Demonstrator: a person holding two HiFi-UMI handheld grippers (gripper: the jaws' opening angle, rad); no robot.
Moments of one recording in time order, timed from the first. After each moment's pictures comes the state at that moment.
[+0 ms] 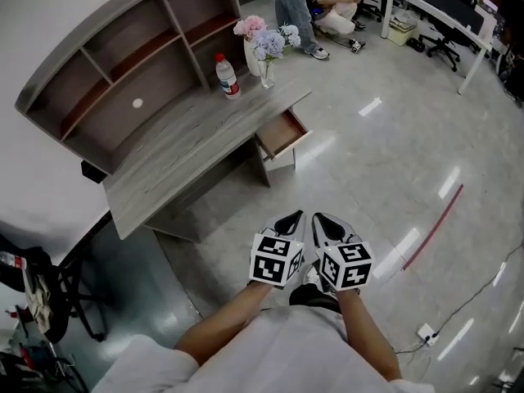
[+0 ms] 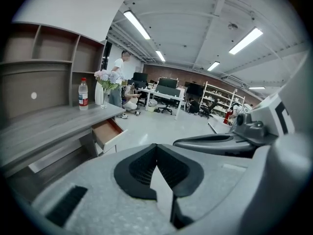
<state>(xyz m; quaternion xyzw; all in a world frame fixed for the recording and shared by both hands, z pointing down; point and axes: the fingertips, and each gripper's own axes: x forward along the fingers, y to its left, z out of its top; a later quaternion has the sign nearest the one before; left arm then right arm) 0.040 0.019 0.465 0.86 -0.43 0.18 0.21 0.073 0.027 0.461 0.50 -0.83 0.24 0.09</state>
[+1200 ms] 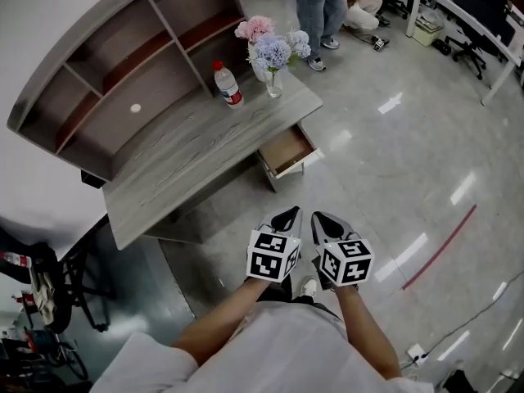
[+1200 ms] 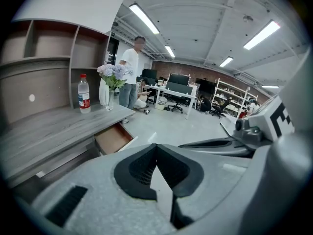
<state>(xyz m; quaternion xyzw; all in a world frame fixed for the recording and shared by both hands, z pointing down) 0.044 -0.115 0.484 0.83 -0.48 0.20 0.22 0.085 -0.107 0.494 0.44 -0.84 0.28 0.10</state>
